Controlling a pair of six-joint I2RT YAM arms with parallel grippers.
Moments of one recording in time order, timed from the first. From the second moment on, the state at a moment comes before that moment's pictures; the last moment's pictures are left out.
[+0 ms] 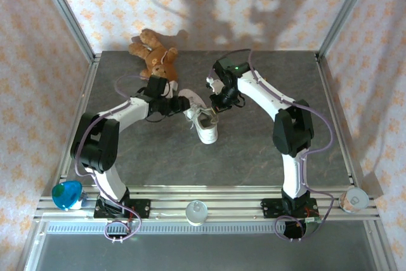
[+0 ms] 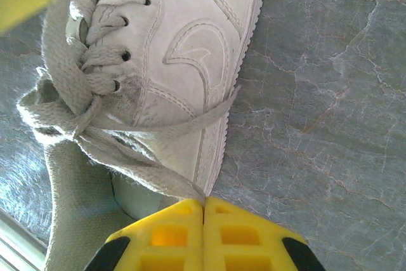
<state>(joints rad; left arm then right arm) -0.26 1.75 1.06 -0.24 0.46 -0.57 0.53 2.03 1.82 -1.16 -0.29 0.01</state>
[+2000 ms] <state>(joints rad) -0.28 1.67 0.72 0.31 0.52 -1.01 0.53 2.03 1.81 -1.14 -0.30 0.04</state>
